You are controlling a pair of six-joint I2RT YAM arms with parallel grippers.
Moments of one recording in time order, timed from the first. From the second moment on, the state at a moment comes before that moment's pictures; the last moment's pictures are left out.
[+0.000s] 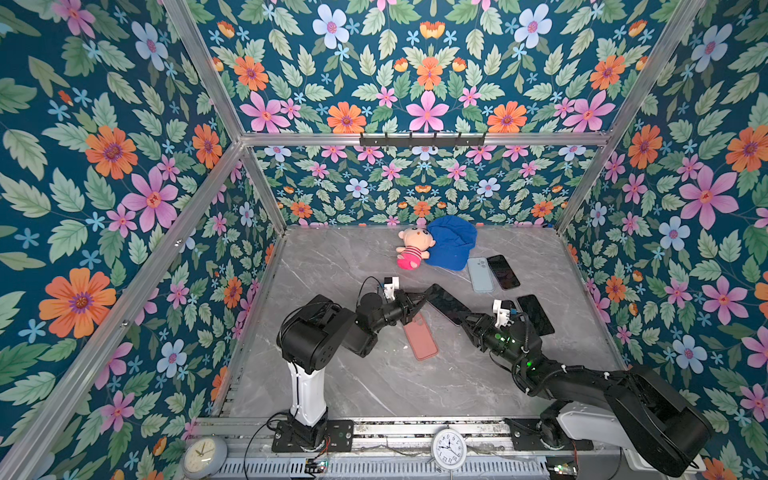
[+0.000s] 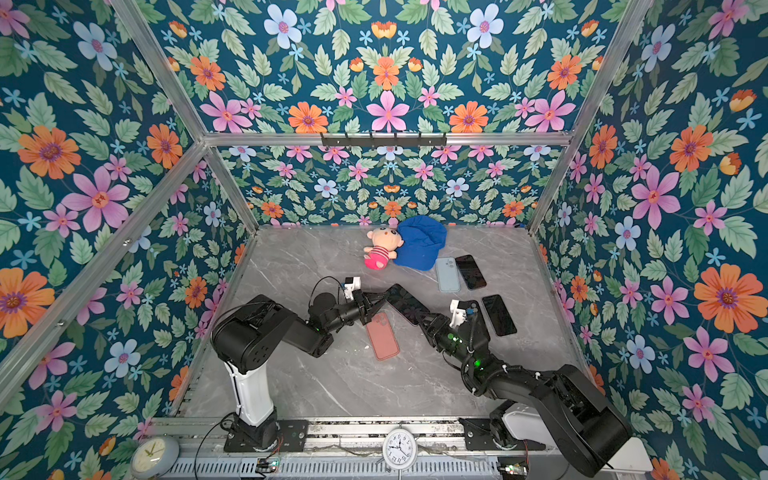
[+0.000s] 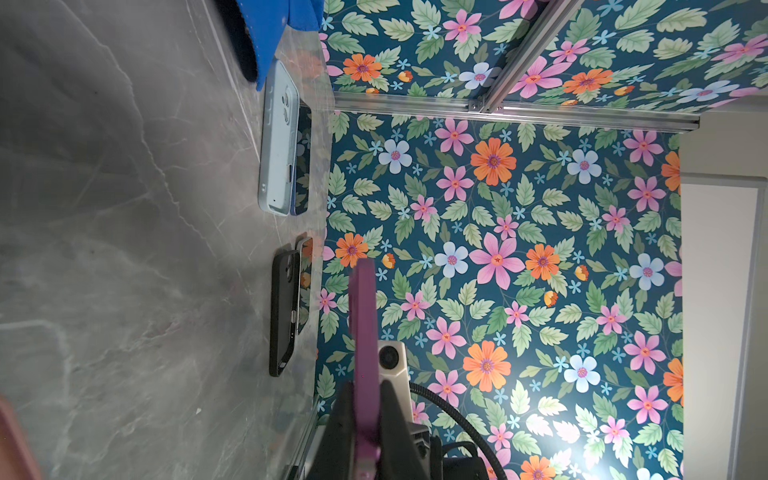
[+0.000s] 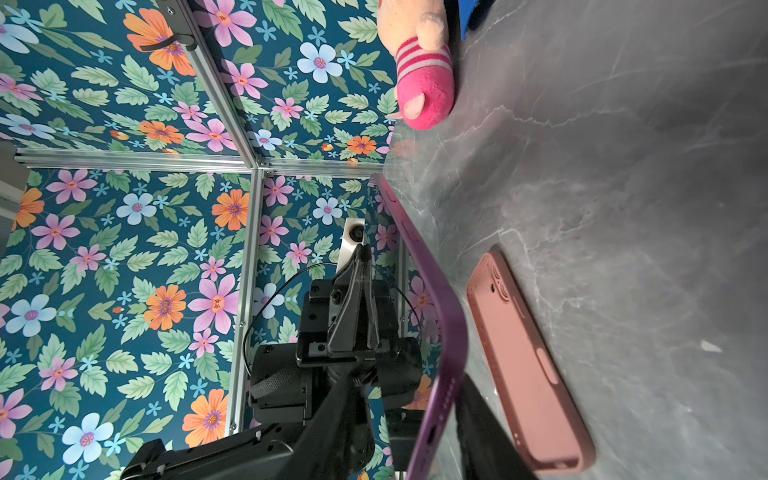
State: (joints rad) left arm -0.58 1.92 0.58 1.34 0.53 -1.60; right arm 0.55 1.22 0.16 0.89 -0.22 1.43
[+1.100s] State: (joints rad) left arm -0.59 1.93 0.56 1.41 0.52 -1.64; right arm 0.54 1.12 0.18 0.78 -0.22 1.39
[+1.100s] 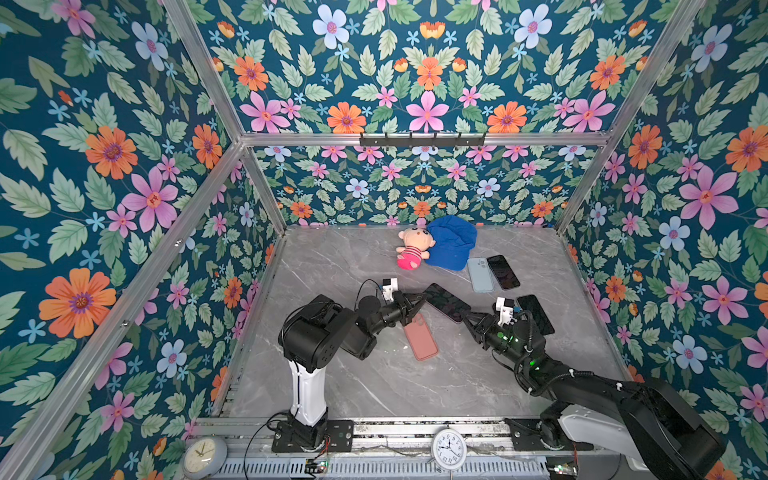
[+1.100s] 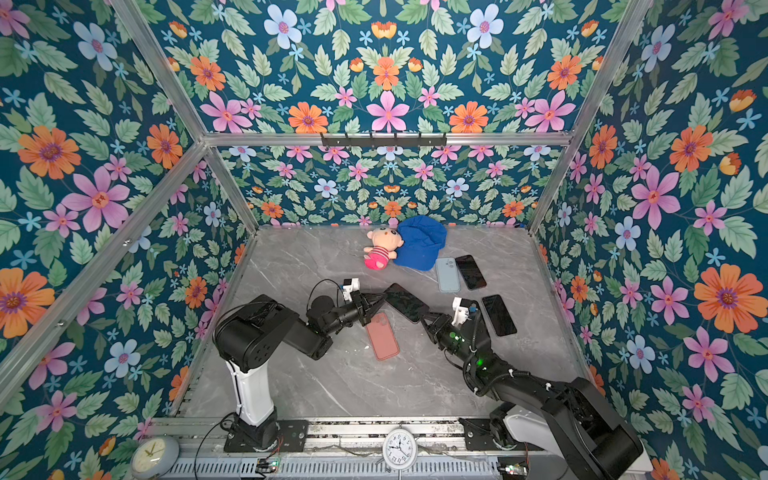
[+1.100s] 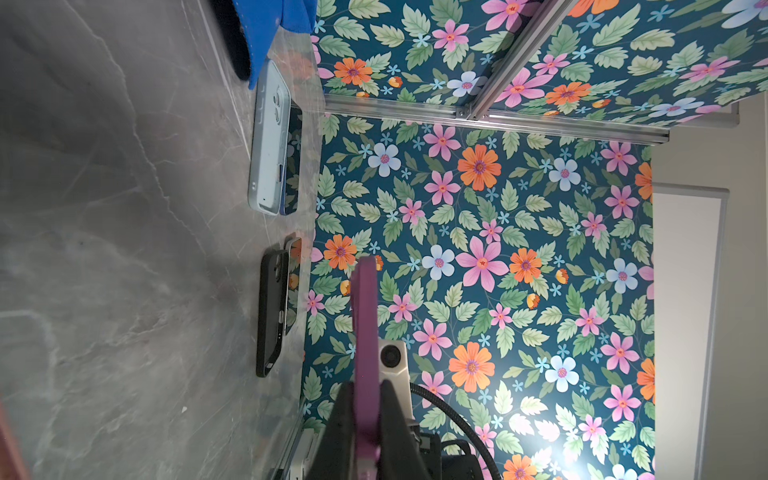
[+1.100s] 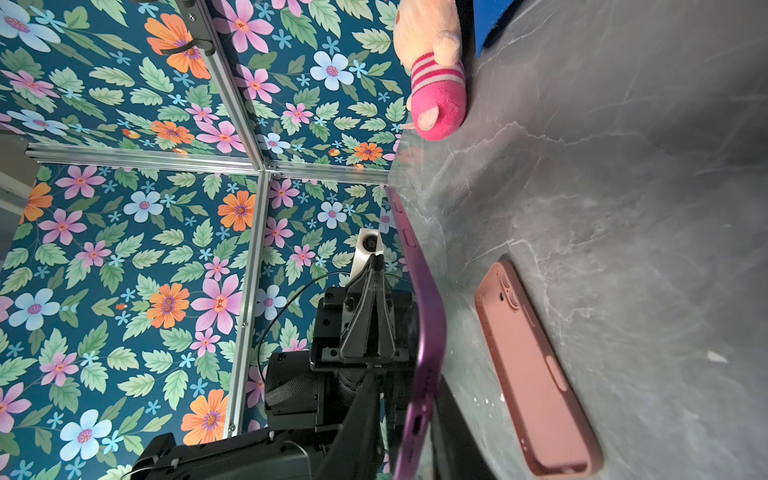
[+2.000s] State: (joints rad) left arm -0.60 1.77 0.52 1.14 0.53 -1.41; right arm 0.53 0.99 0.21 0.57 -0.23 1.36
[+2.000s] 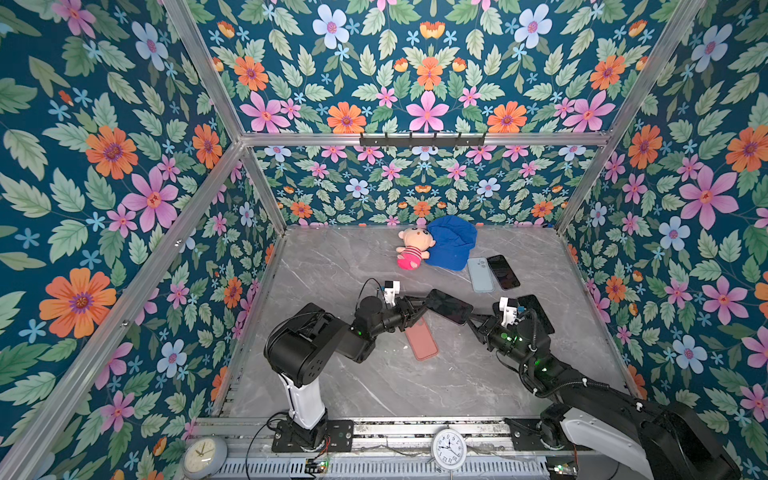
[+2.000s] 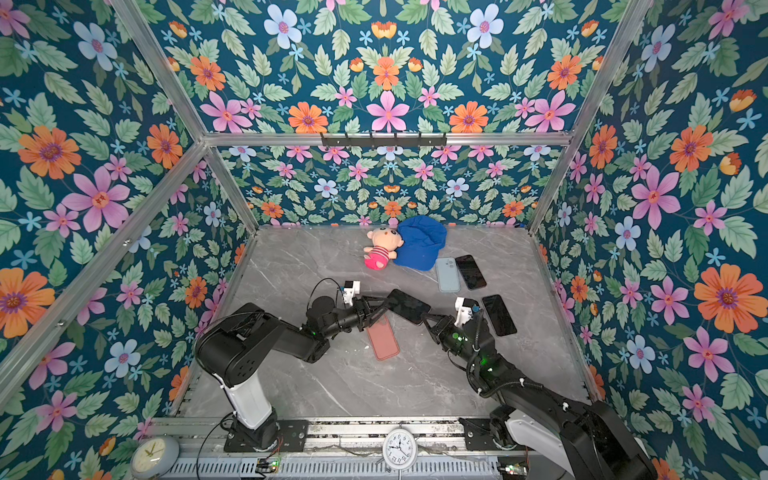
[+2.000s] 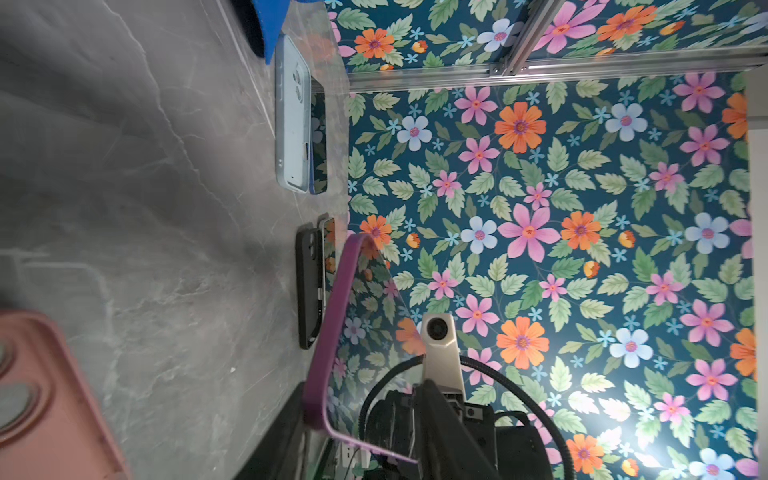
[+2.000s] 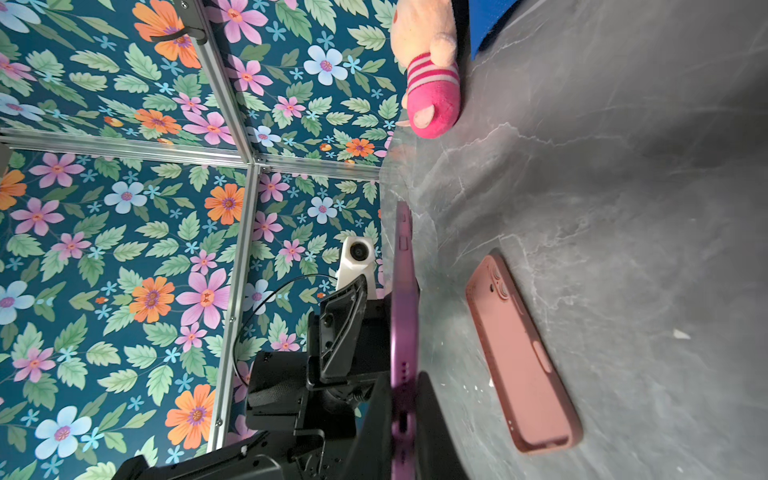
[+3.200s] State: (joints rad) left arm -0.65 1.84 1.20 -0.49 0.10 -0.21; right arm 0.49 1.03 0.28 0.35 -0.35 1.18
